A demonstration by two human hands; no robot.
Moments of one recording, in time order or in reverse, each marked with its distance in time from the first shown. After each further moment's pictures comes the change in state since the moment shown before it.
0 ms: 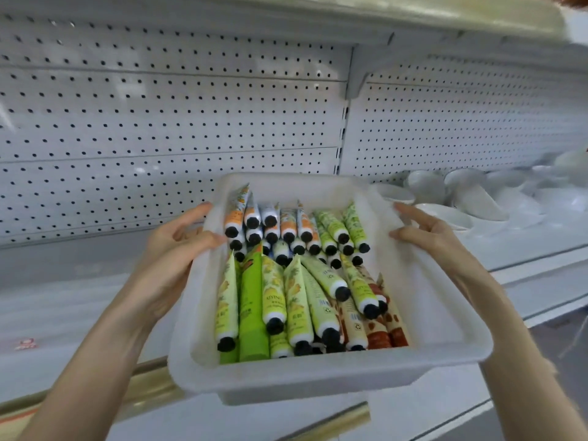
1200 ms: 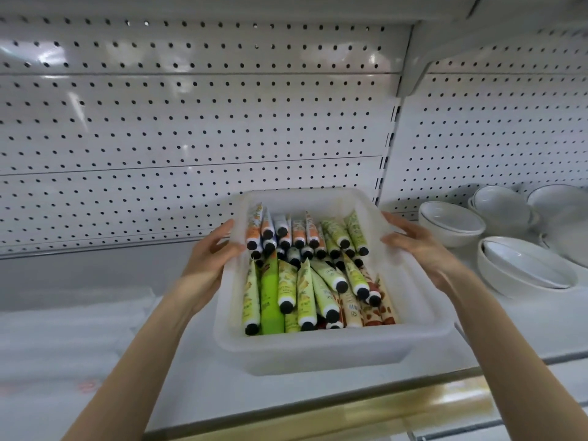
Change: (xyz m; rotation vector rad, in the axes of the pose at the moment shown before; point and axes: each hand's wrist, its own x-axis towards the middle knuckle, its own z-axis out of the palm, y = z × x) left_hand 0.124 -0.059 0.030 0.015 0.148 -0.127; right_hand 0.169 0.046 0.031 0.120 -0.286 0.216
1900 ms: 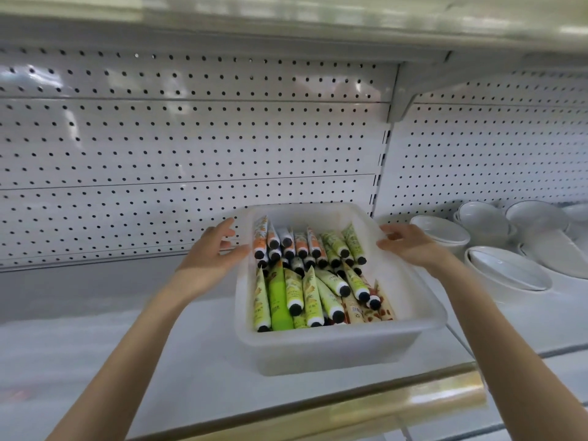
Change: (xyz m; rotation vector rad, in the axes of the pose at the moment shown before) left_hand -0.002 0.025 -0.026 0.594 -0.105 0.240; right_hand 0.008 -0.015 0.002 -0.724 0.082 -0.067
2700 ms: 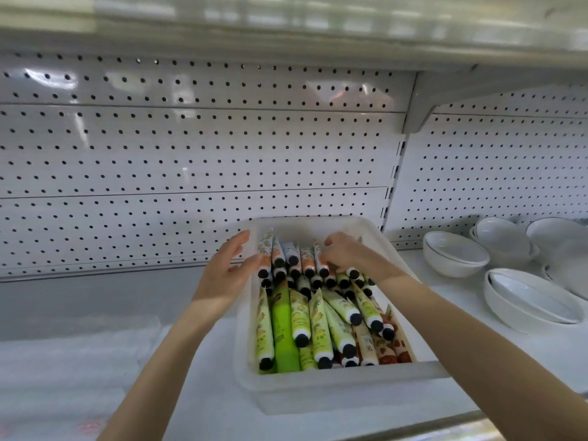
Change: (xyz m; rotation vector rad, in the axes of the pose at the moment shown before) left_hand 0.017 -0.007 0.024 -0.202 0.104 0.028; right_hand 0.062 -0.076 0.080 -0.262 -0.183 0.006
